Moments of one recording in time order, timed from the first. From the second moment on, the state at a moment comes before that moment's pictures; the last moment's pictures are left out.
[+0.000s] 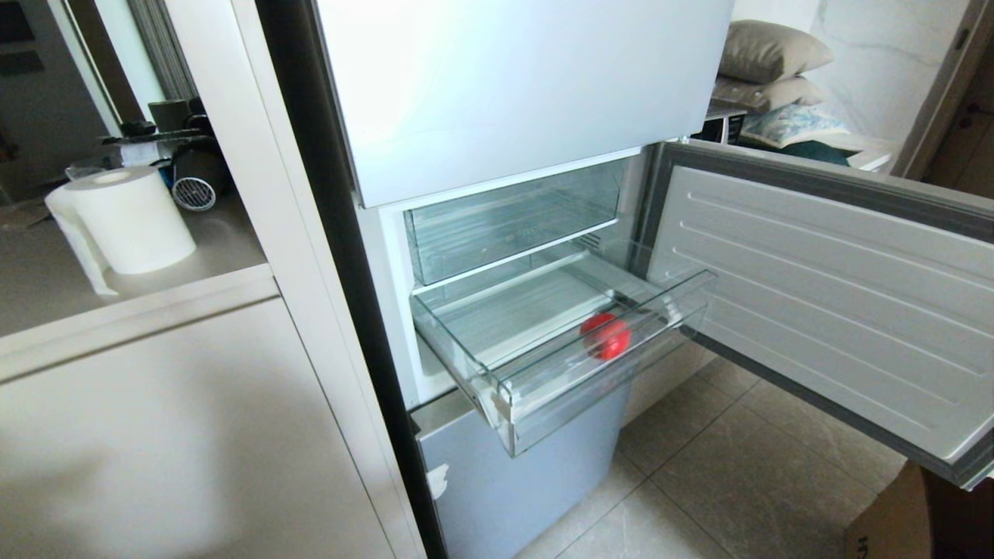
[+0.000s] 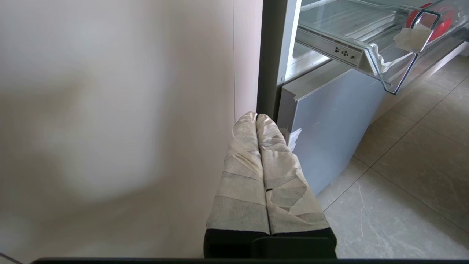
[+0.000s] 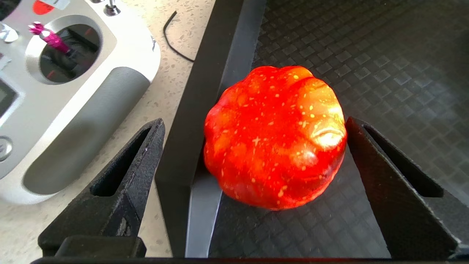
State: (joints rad) left arm 0.00 0.00 0.00 0.01 0.00 0.01; right arm -1.04 2.34 -1.25 -0.71 0.29 0.00
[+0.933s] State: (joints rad) left arm 0.00 0.00 0.00 0.01 0.00 0.01; right arm -1.04 2.43 -1.33 -0.72 0.29 0.01
